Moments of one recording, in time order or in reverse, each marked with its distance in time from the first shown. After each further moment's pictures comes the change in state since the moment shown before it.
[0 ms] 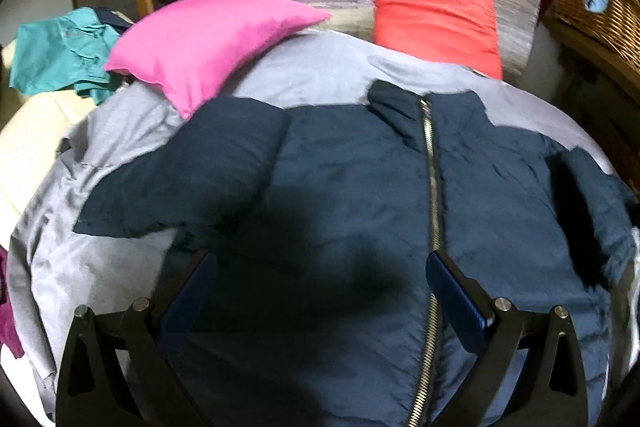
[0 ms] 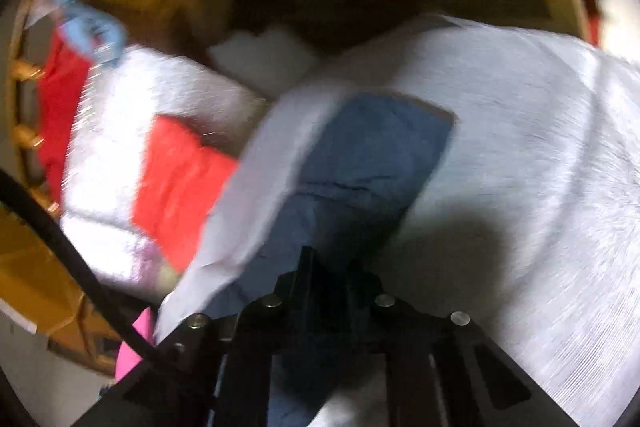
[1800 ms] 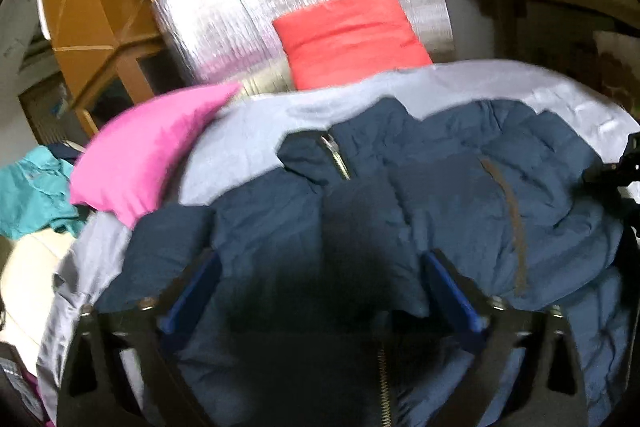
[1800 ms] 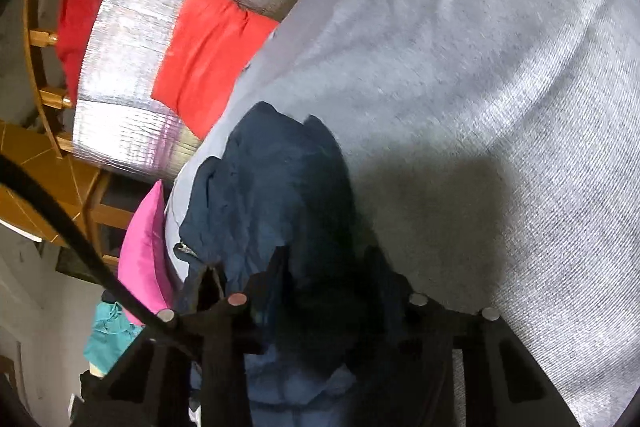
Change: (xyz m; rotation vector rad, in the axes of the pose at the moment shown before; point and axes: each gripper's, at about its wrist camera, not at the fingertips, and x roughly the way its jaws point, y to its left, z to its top) left arm 0.013 -0.092 -0.005 0.402 -0.174 -0.040; right arm 0.027 0.040 -0.119 -0.076 0.352 0.033
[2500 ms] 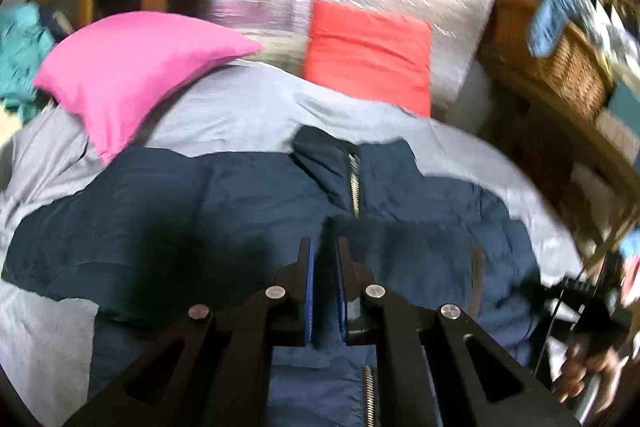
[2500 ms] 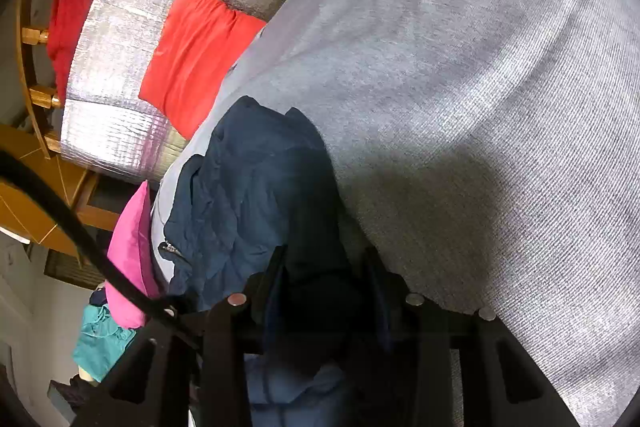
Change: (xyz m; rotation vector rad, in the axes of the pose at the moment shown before) left arm -0.003 0.113 -0.001 -0.457 0.024 -0.284; right arm -0.004 -0.007 -0.011 -0.003 -0.015 -0.052
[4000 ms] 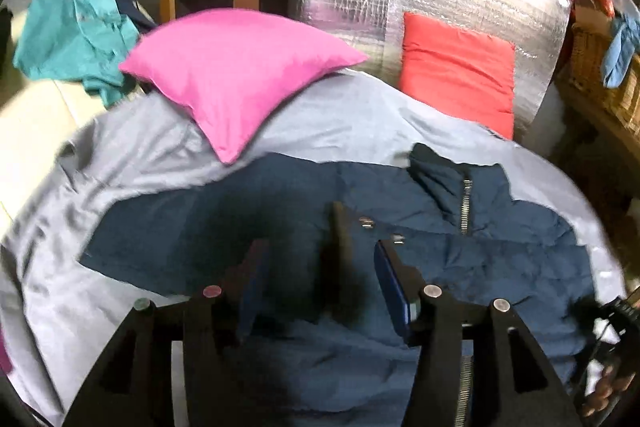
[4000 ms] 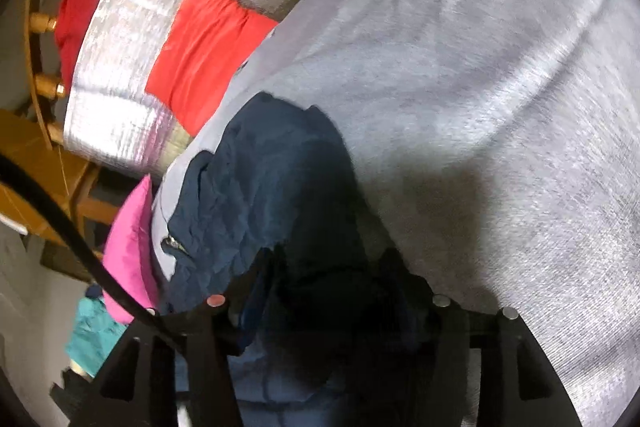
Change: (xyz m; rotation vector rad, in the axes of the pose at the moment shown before) left arm -0.035 0.068 0.009 -0.045 -0.014 0.271; right arm 0.001 0.018 -0.005 -0.068 -0.016 -0.015
